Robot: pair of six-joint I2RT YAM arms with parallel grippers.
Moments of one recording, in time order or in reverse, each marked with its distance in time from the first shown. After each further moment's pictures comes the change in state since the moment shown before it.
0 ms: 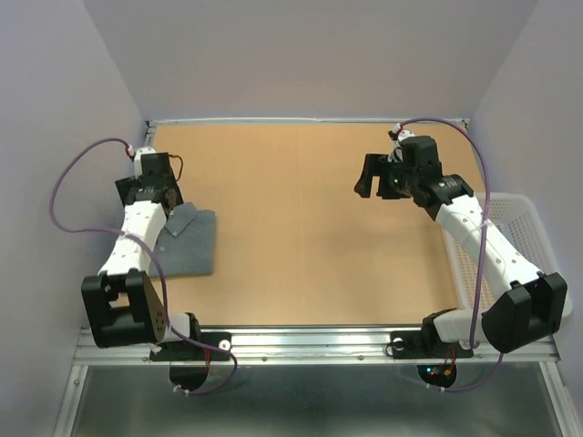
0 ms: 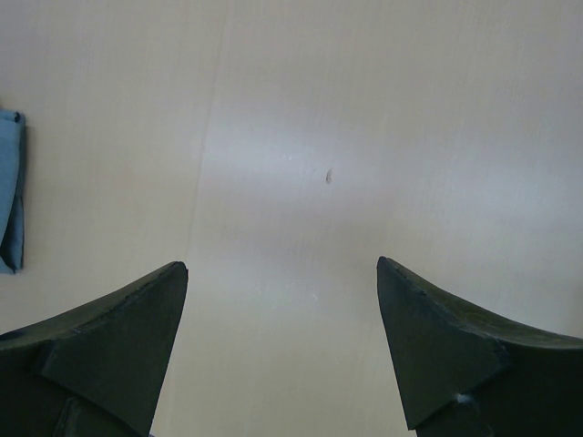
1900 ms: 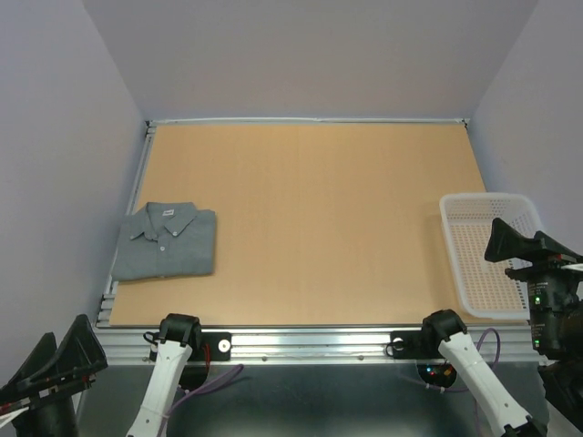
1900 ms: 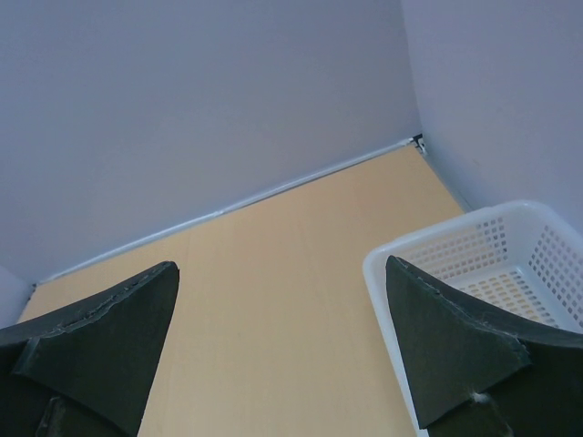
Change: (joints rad) left arm -0.244 -1.295 0.629 -0.767 0.021 -0.285; right arm 0.001 -1.025 0.066 -0.252 0.613 -0.026
